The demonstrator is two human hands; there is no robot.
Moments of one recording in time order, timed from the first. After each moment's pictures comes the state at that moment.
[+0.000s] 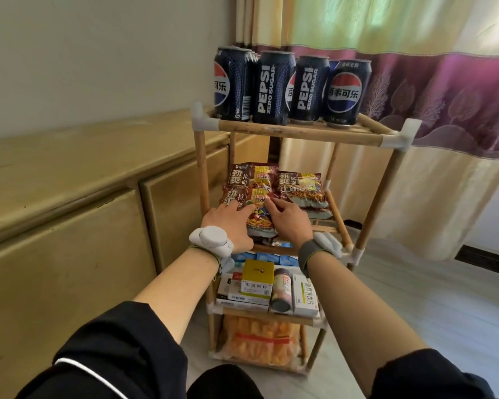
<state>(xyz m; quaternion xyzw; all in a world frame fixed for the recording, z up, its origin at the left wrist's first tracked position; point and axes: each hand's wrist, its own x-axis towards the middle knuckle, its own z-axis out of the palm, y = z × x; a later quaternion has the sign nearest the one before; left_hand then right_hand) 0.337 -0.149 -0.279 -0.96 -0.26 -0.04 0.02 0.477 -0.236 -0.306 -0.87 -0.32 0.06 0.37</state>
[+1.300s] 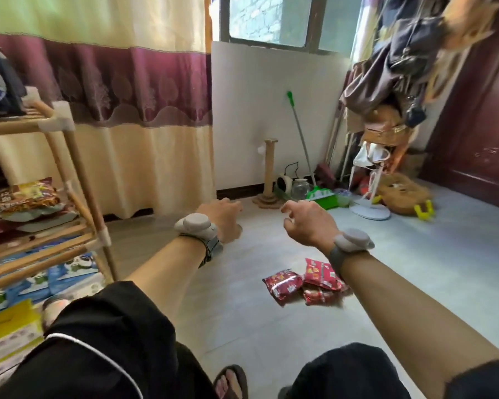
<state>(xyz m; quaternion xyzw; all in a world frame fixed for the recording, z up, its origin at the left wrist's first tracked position) 0.462 -0.554 -0.269 -0.98 0.18 -0.05 0.02 0.424 -0.761 -0.280 -0.99 0.01 -0.11 0.08</state>
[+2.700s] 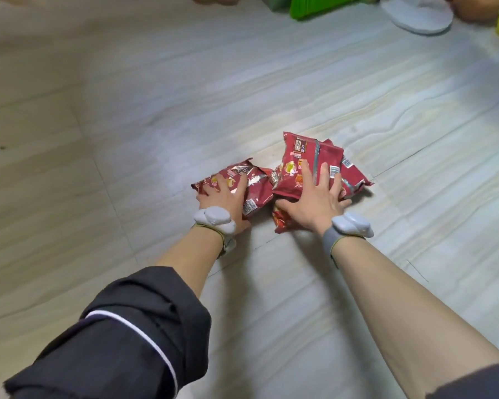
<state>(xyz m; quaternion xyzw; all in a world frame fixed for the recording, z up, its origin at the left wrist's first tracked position) 0.723 -0.815 -0.779 -0.95 0.19 0.23 0.01 0.673 -1.002 -0.752 -0.94 0.26 0.17 0.10</state>
